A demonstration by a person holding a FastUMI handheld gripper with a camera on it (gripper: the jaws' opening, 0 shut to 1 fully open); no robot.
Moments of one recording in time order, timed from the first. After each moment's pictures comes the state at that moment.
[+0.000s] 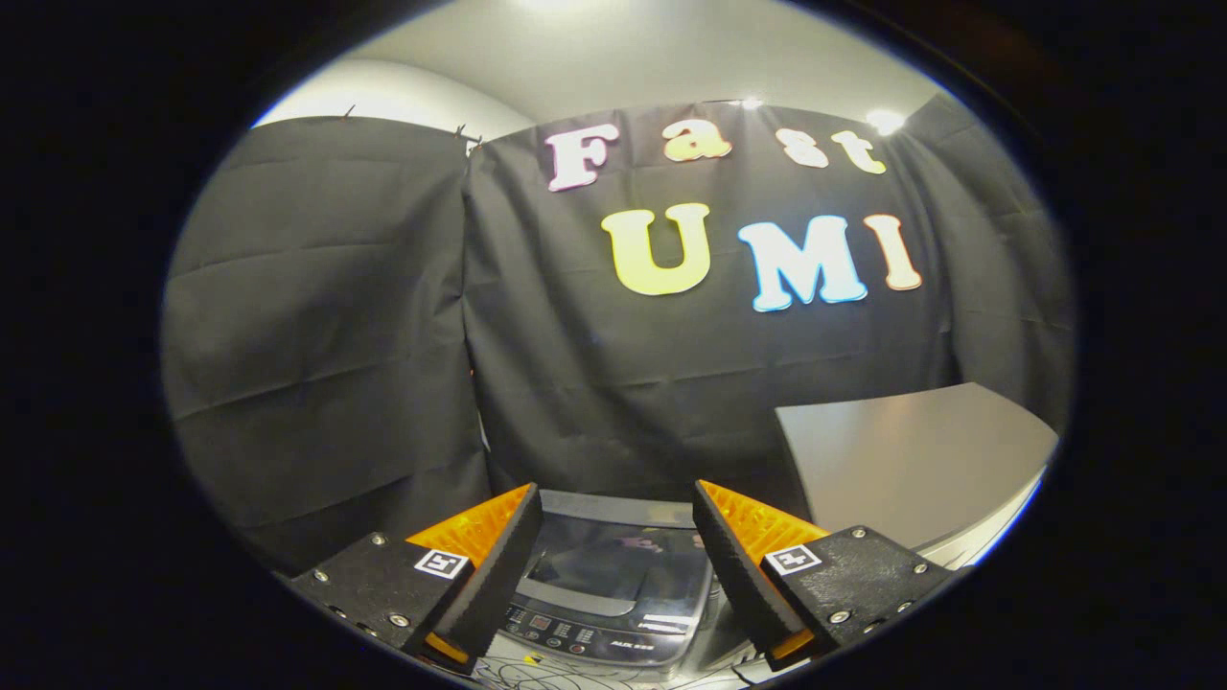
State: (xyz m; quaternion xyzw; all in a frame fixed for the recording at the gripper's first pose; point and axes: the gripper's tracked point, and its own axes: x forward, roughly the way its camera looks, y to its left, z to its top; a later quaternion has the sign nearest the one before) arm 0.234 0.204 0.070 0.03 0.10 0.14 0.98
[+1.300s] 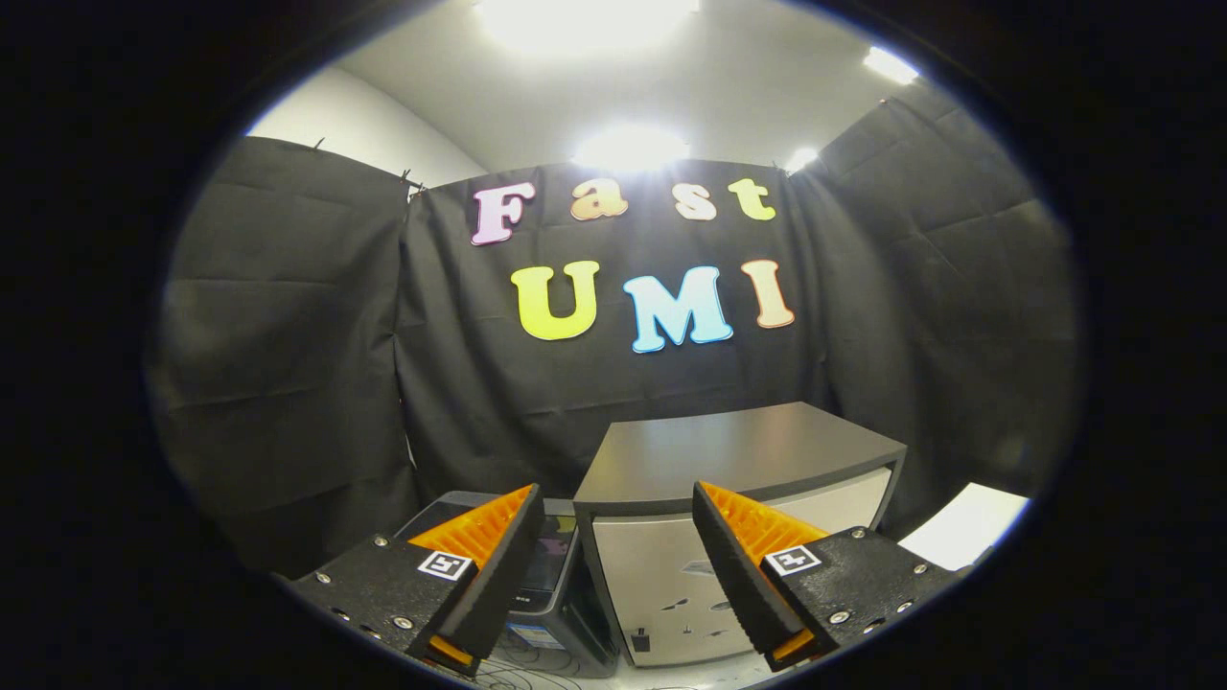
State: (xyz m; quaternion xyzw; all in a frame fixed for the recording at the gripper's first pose) arm 0.094 0.038 0.080 0.03 0.04 0.03 1.00
